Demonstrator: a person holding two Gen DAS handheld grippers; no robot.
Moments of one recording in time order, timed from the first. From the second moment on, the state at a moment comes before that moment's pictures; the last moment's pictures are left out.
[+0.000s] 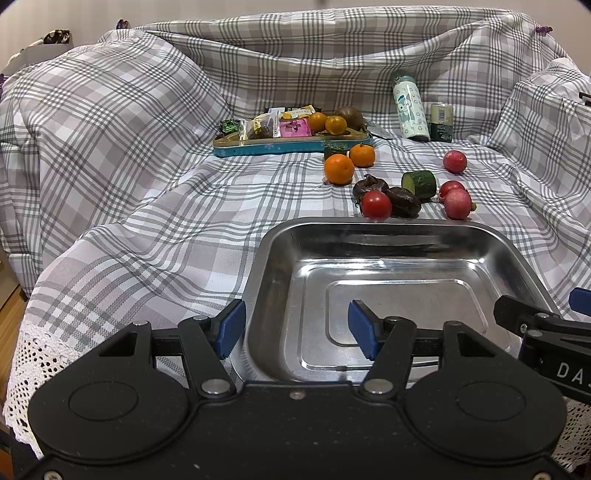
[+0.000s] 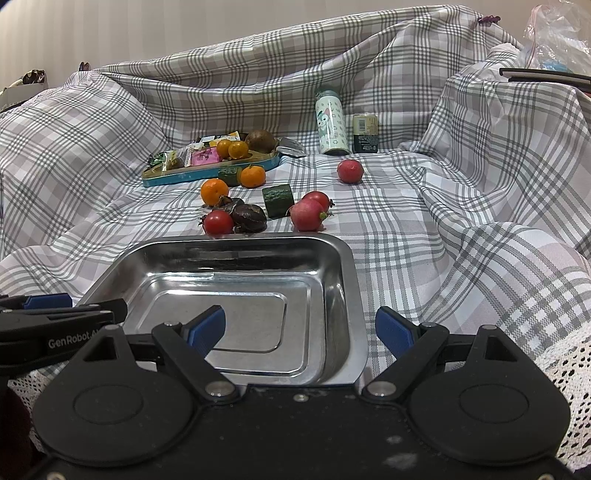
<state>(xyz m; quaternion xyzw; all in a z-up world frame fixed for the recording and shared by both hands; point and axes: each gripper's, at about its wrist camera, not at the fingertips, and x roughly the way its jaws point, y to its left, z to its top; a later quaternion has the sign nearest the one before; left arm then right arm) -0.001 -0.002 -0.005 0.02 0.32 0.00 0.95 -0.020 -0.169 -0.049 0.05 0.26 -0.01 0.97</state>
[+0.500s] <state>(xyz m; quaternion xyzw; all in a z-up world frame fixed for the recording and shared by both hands) -0.006 -0.006 -0.003 0.04 0.31 0.00 0.95 -0.021 -0.168 -0.049 0.04 0.25 -0.01 0.97</state>
